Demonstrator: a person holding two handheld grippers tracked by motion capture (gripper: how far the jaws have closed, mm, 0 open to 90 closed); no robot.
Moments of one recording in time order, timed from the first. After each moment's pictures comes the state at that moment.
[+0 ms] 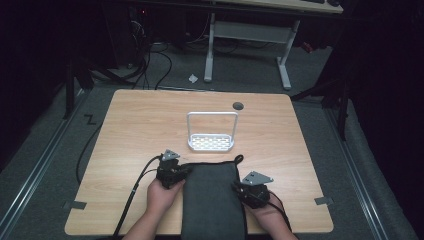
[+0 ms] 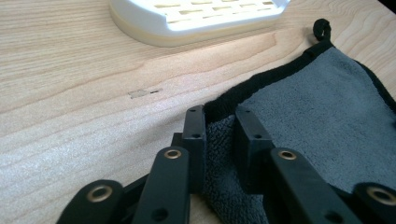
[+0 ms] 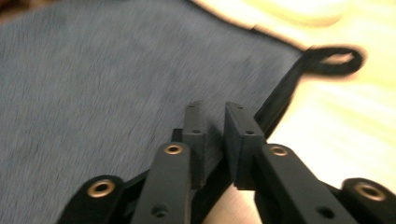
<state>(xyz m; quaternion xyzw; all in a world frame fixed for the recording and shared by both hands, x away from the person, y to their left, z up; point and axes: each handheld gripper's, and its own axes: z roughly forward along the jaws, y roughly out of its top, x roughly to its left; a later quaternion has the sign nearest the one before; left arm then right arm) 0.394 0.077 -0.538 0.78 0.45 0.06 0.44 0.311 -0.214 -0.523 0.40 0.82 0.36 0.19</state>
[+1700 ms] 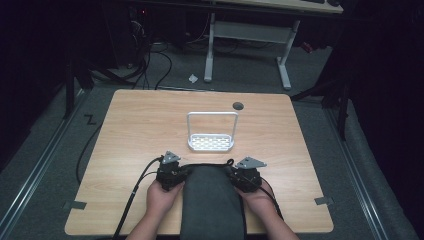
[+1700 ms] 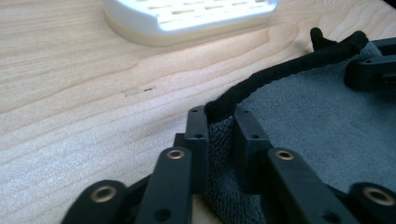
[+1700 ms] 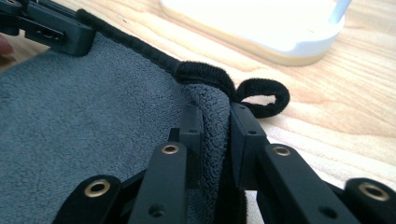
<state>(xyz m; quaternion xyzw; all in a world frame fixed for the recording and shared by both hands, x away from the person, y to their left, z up) 0.387 0.076 -0.536 0.78 0.43 0.07 0.45 0.353 -0.199 -0.523 0.43 0.80 0.38 0.19</state>
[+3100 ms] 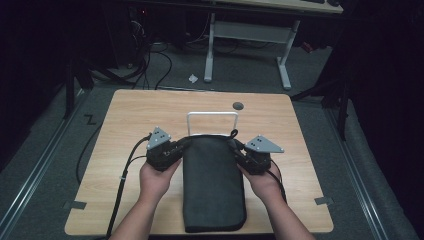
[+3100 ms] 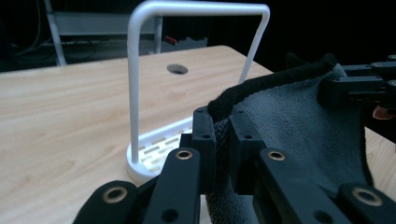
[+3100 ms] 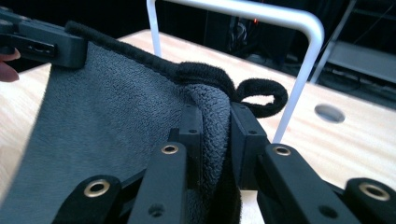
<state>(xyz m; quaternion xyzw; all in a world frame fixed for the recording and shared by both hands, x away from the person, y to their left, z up) 0.385 0.087 -0.426 0.72 0.37 0.16 0.56 0.357 -0.201 -0.425 0.39 0.74 0.48 0.28</state>
